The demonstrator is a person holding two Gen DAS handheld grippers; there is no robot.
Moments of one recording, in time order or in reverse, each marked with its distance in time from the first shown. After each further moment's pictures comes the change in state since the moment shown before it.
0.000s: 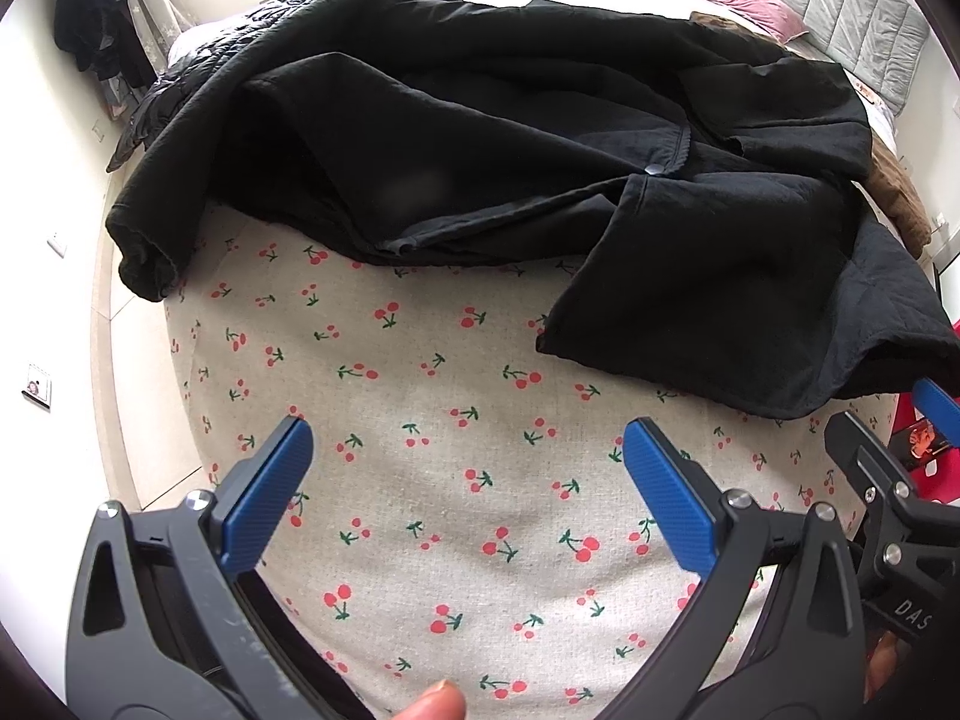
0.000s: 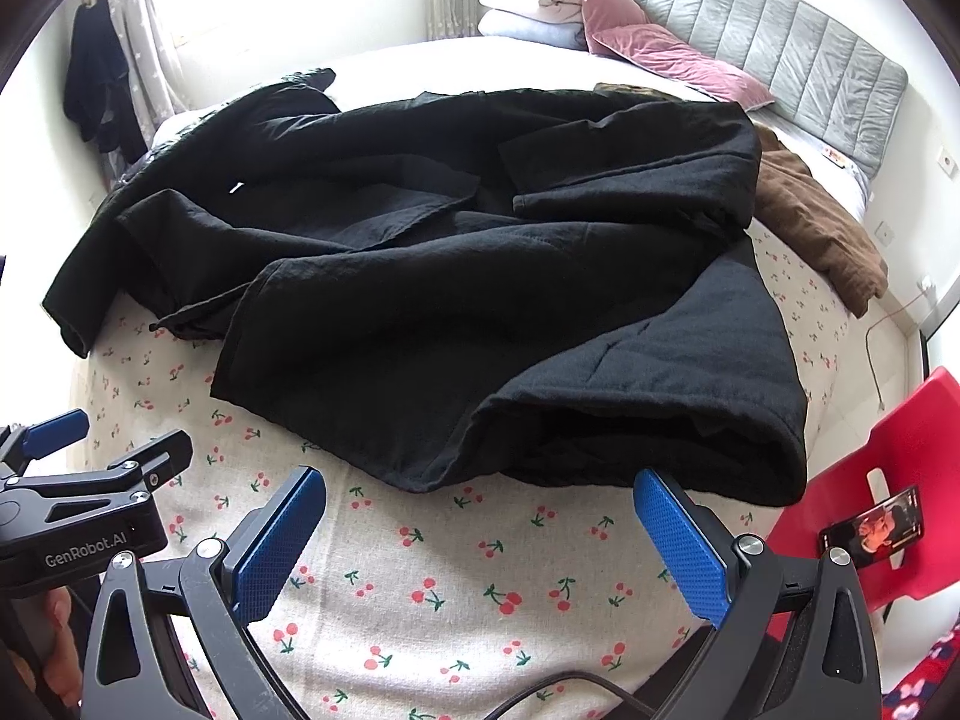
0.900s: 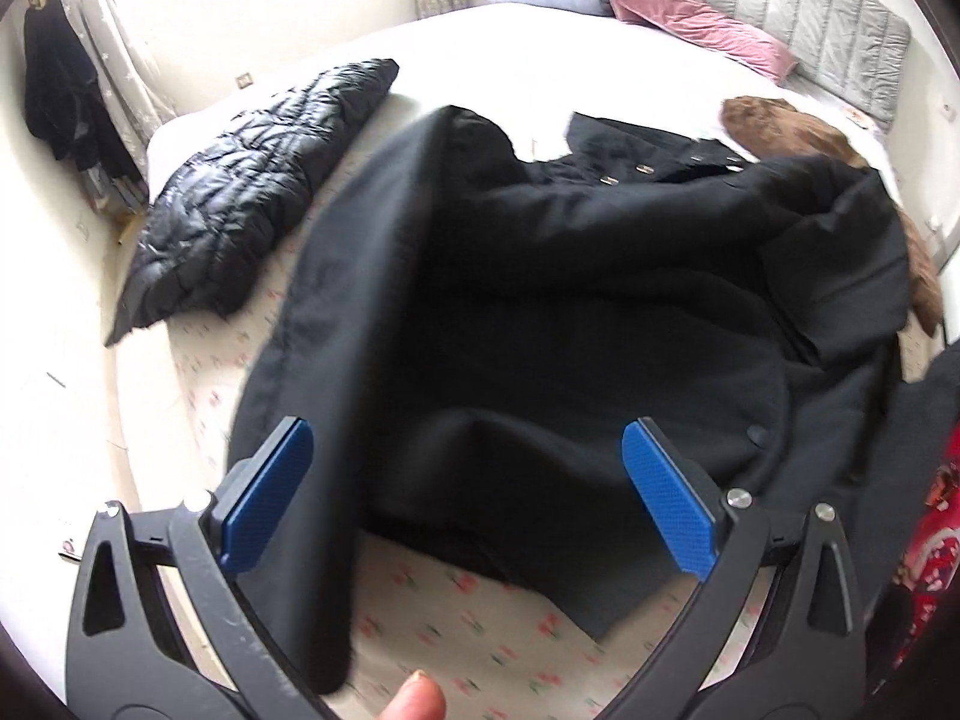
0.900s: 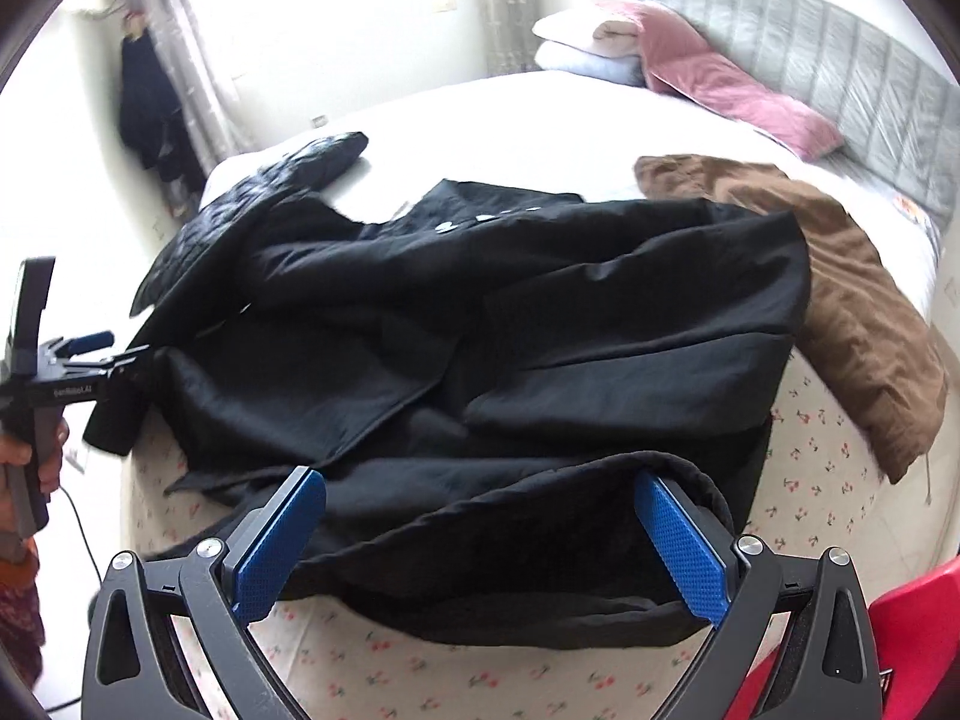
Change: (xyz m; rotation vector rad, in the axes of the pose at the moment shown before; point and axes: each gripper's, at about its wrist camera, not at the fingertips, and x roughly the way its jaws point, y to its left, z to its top) left arm 0.013 0.077 0.183 0.108 -0.127 0.018; right arm 0.018 -0.104 0.155 -0.027 -0.048 0.214
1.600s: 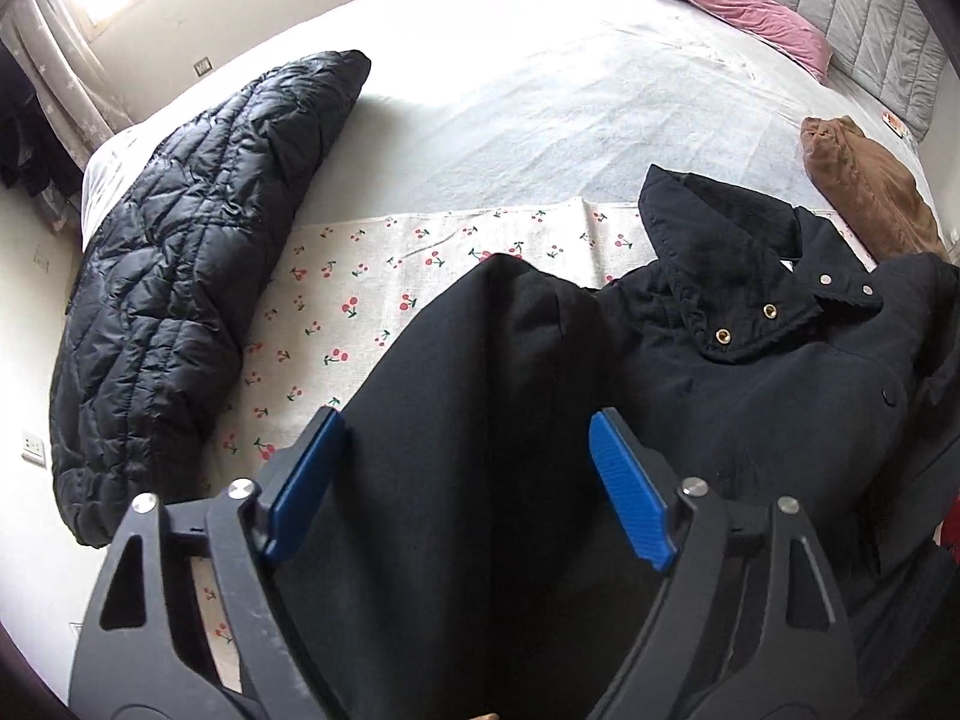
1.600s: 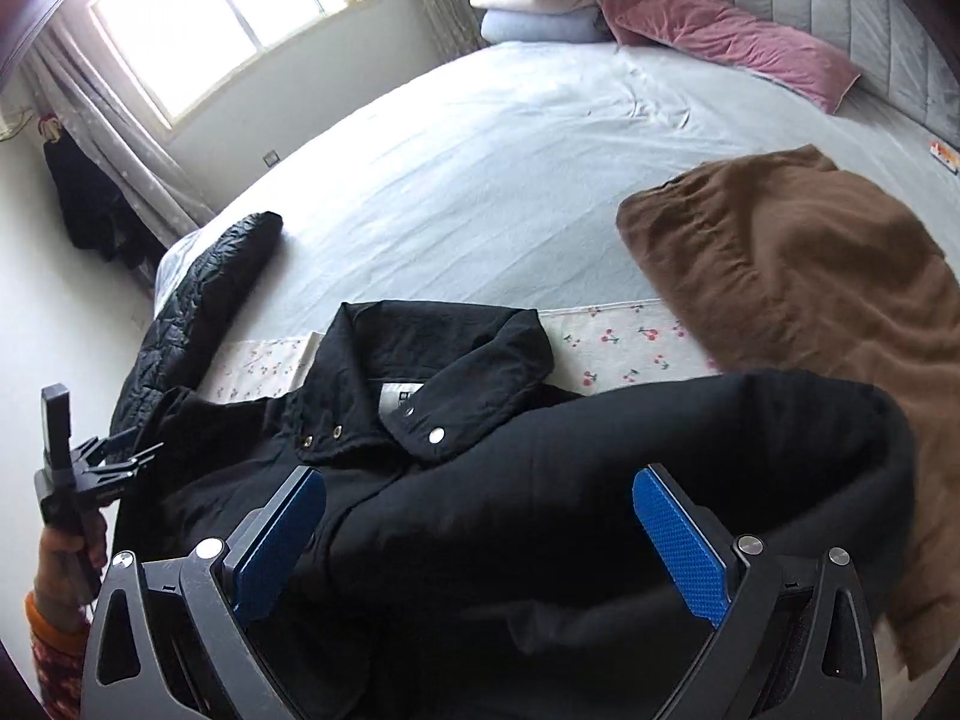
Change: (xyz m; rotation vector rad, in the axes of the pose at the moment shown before) left arm 0.161 0.015 0.168 0.027 0.121 -0.064; right arm 0.169 -0.090 0.224 0.169 0.105 0.087
